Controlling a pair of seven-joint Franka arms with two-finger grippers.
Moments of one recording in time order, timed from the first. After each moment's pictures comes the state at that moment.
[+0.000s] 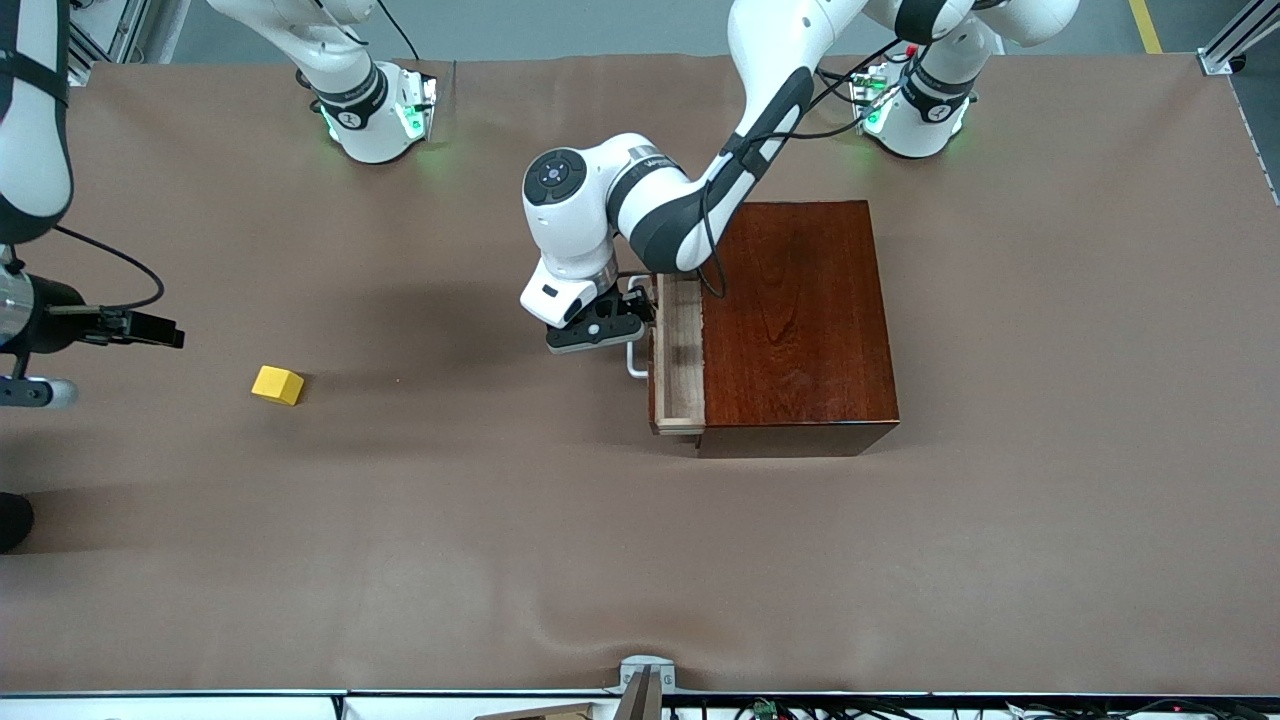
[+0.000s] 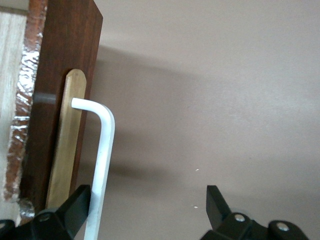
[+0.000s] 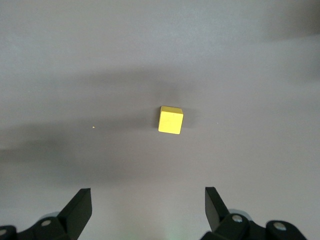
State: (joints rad) left arm -0.97 0.82 0.06 -1.19 0.10 2.04 -1.13; right arm -0.09 0.24 -0.03 -1.54 0.00 1.58 -0.06
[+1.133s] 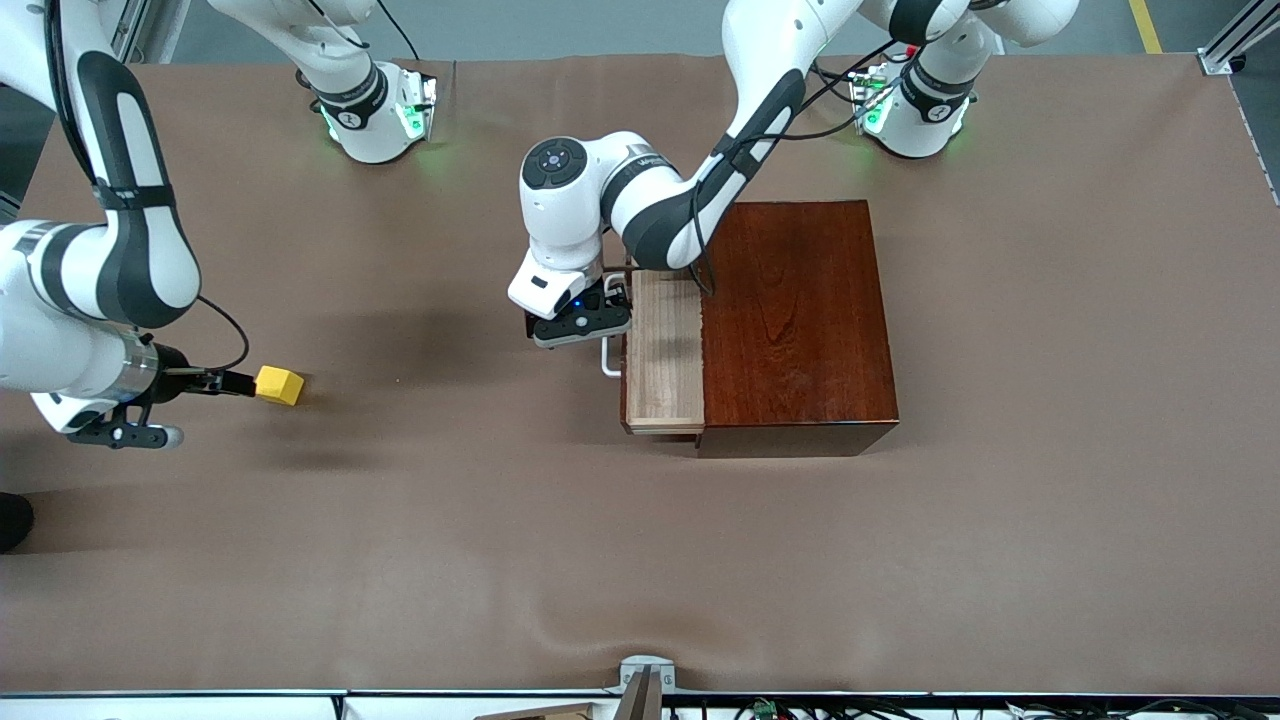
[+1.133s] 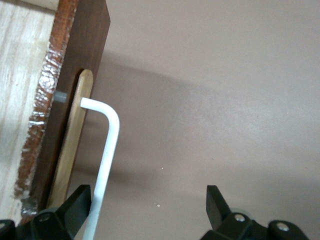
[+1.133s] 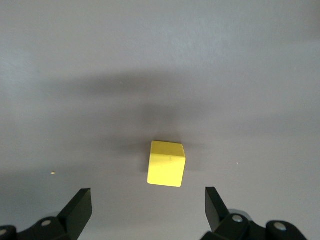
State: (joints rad) left arm -0.98 0.83 0.04 -1.19 0.10 2.16 -1.22; right arm -0.11 0.34 -0.04 -1.87 0.00 2.04 -0.06
